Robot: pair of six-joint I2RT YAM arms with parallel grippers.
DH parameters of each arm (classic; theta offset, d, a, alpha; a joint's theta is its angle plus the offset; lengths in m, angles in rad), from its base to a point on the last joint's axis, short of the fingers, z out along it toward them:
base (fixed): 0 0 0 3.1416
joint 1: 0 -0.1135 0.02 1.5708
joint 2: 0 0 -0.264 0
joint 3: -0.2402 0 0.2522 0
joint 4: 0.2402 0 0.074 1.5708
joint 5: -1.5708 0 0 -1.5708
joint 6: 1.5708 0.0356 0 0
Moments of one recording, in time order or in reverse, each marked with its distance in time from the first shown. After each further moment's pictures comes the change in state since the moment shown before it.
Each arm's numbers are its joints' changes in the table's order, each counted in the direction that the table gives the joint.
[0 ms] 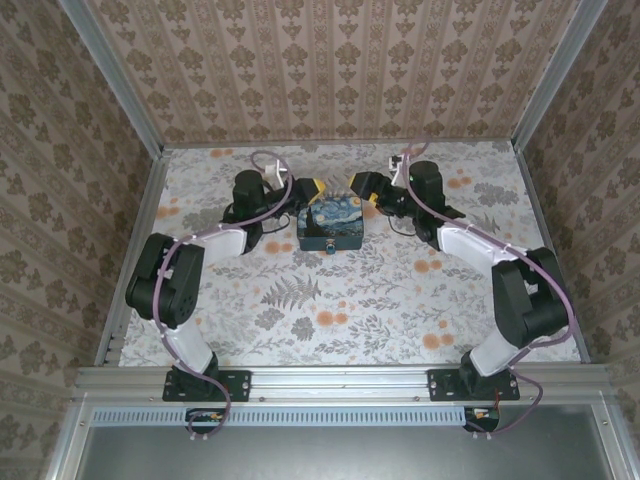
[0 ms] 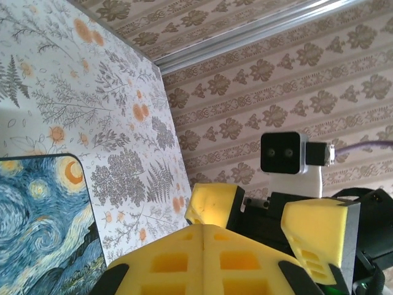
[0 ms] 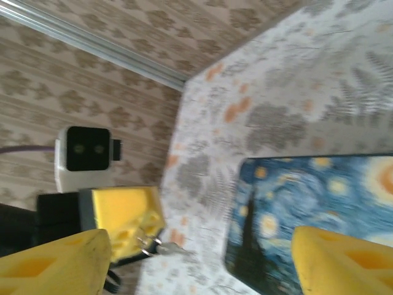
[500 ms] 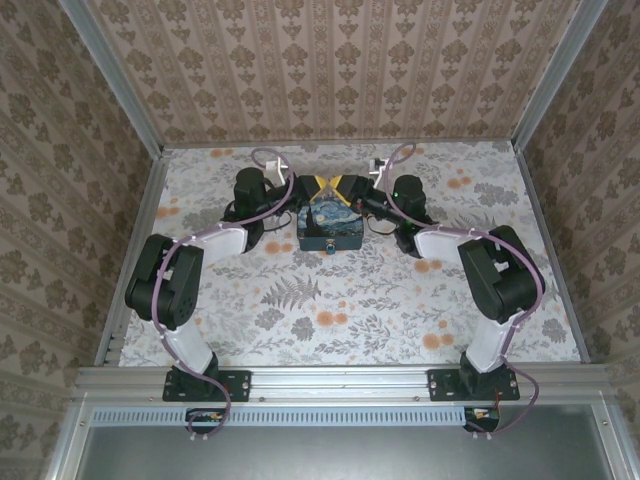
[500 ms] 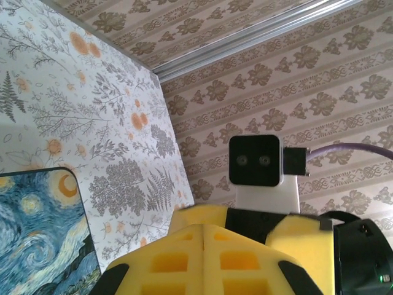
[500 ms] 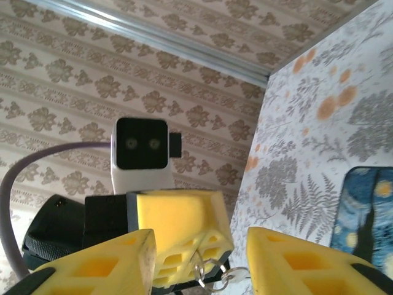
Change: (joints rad) left arm 0.014 -0.005 -0.011 -0.007 0.040 0.002; right arm -0.092 0.185 0.036 -0.507 0.042 0.279
